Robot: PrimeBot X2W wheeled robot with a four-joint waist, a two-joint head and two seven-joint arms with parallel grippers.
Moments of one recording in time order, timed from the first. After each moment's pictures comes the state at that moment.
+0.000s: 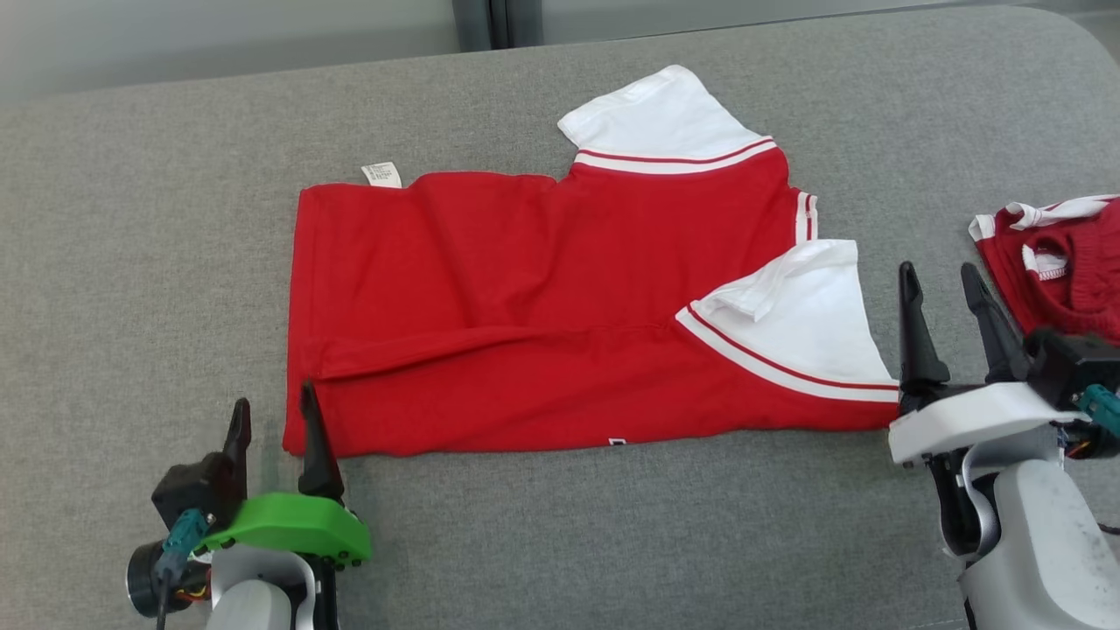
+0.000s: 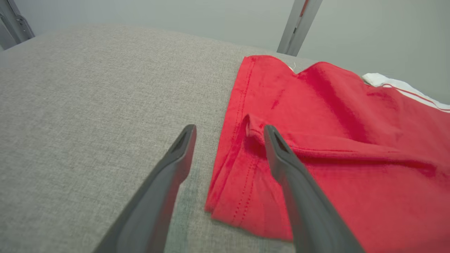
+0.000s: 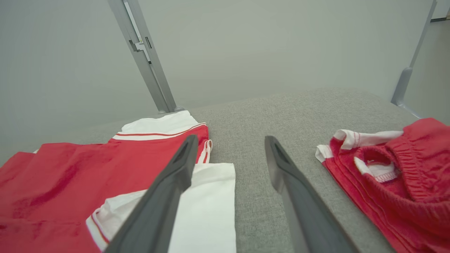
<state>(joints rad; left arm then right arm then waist) -0.18 0.05 -0.07 0.40 -0.36 0.04 -0.26 -0.33 -0.07 -0.11 0.34 0.25 0.13 -0.26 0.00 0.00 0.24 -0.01</state>
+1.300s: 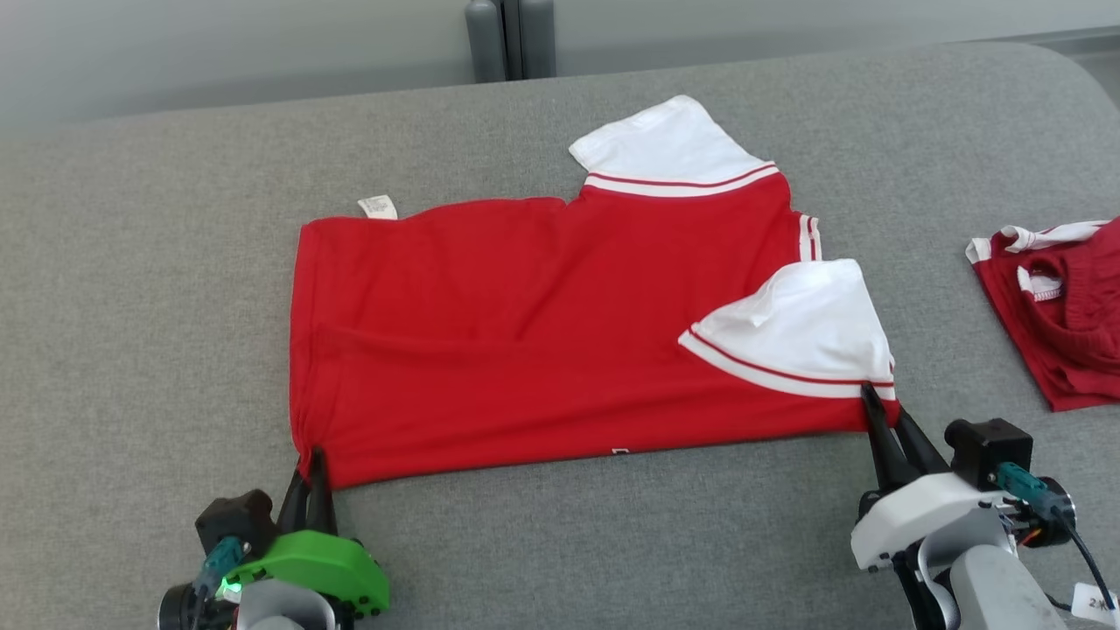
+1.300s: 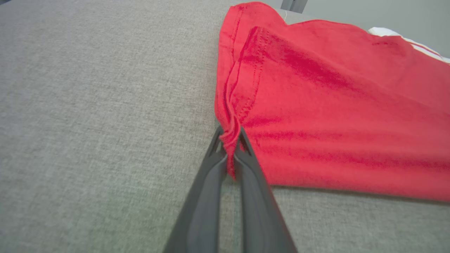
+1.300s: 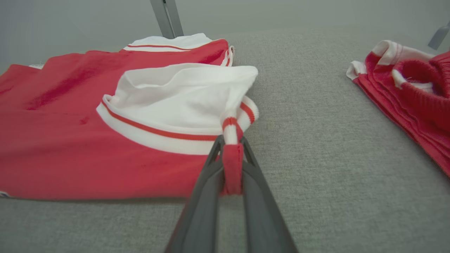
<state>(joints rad) -0.18 0.05 -0.12 0.59 -0.36 0.02 -0.26 -0.22 -0.05 -0.05 0.49 0.14 0.13 -0.26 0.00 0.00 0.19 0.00</state>
